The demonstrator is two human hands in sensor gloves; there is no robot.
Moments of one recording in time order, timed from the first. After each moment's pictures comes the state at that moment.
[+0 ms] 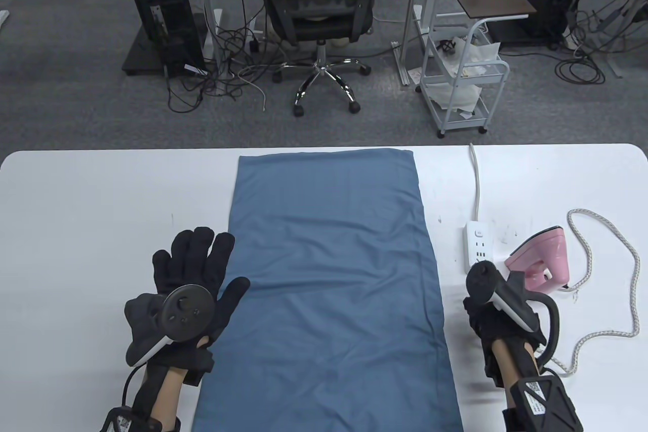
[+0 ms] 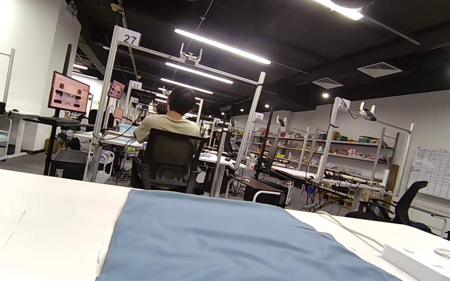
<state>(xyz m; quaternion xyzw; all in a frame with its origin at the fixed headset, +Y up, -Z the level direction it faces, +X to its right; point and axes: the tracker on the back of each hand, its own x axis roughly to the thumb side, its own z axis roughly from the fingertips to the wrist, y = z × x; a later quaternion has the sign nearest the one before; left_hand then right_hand) -0.234 -0.613 -0.280 0.10 -0.10 0.13 0.98 0.262 -0.701 -0.350 -0.12 0.06 0.99 0.05</state>
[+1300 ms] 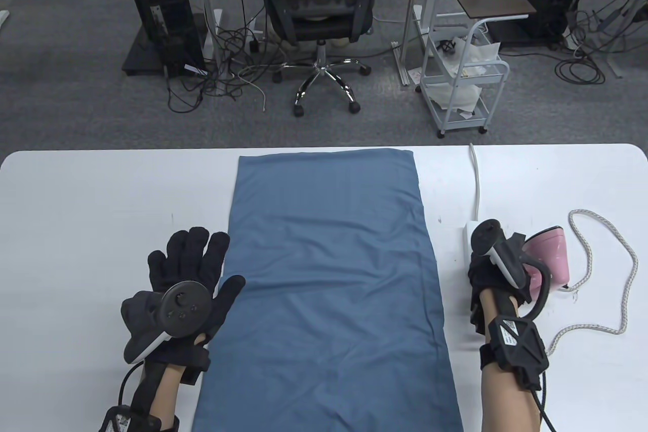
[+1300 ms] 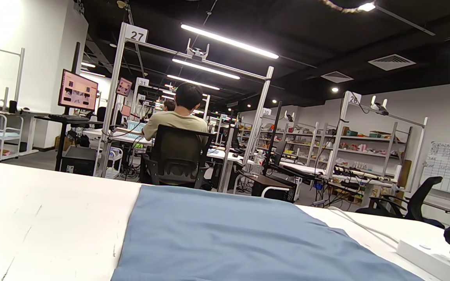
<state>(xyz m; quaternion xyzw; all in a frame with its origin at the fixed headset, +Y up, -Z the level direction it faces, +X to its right) -0.239 -0.614 -0.284 0.10 -0.09 0.12 0.98 0.278 -0.723 -0.421 -0.22 0.05 0.97 0.03</state>
